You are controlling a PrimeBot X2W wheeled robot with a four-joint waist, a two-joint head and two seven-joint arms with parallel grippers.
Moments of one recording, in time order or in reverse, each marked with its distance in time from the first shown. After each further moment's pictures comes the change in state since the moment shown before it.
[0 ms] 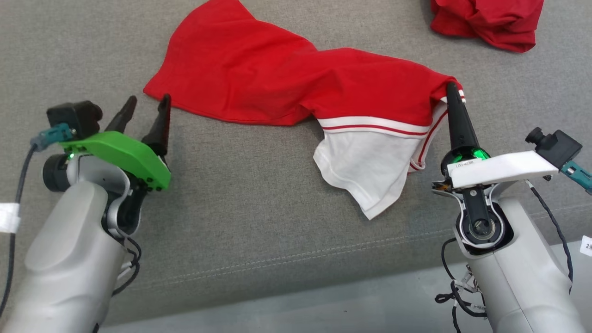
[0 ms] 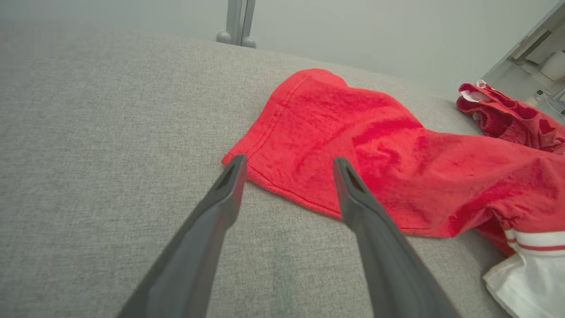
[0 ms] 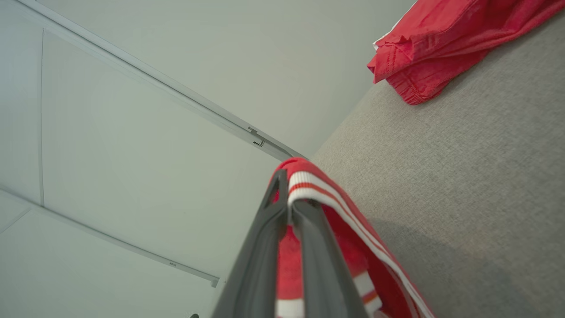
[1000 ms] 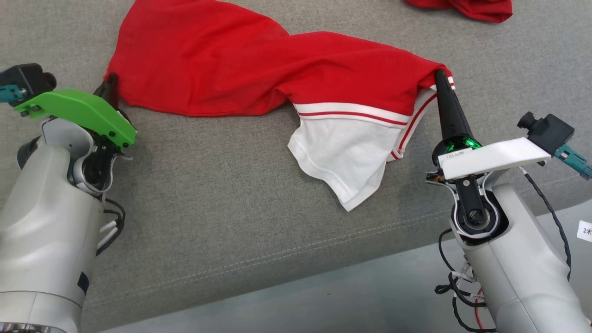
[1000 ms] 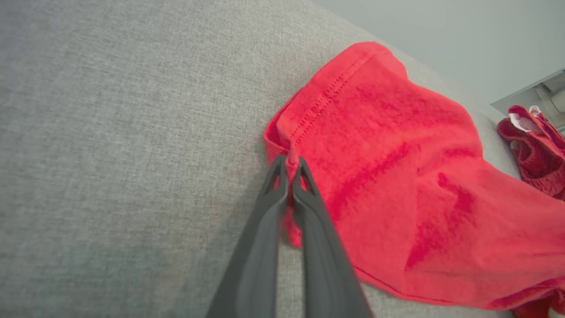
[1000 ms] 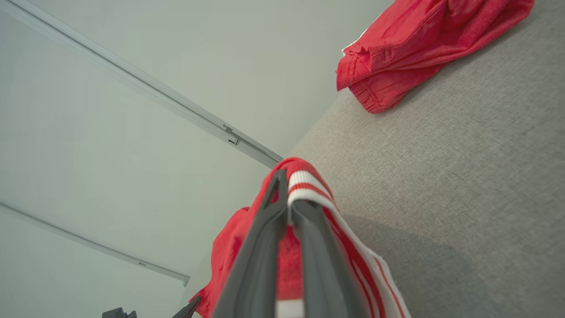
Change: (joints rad) left arm -0.237 -0.030 0.111 0.334 -0.162 -0.006 0.132; right arm -0.068 -0.025 0.077 0.019 -0.007 0.000 -0.011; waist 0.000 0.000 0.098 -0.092
